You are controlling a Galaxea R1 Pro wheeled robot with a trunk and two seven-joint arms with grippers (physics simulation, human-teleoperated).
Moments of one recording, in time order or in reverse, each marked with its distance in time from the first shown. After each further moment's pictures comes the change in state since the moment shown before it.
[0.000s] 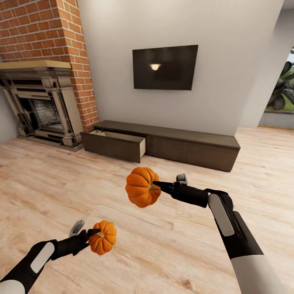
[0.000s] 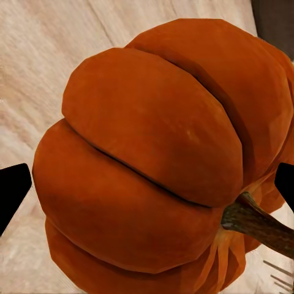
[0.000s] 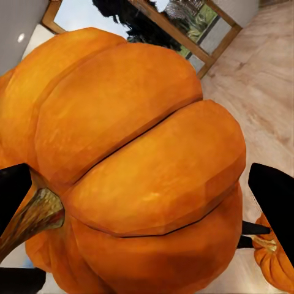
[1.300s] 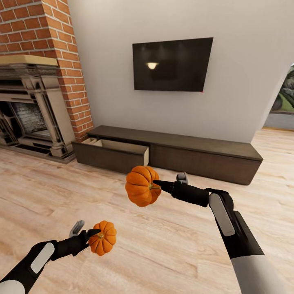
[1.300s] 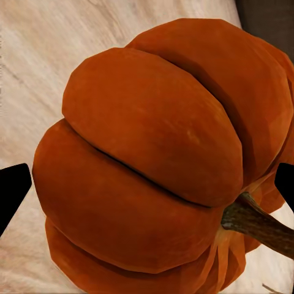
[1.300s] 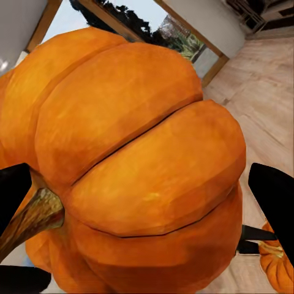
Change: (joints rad) left arm 0.000 -0.001 0.000 0.006 0.001 0.000 0.000; right arm 0.000 0.000 -0.002 -0.015 -0.003 0.000 0.014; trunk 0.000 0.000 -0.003
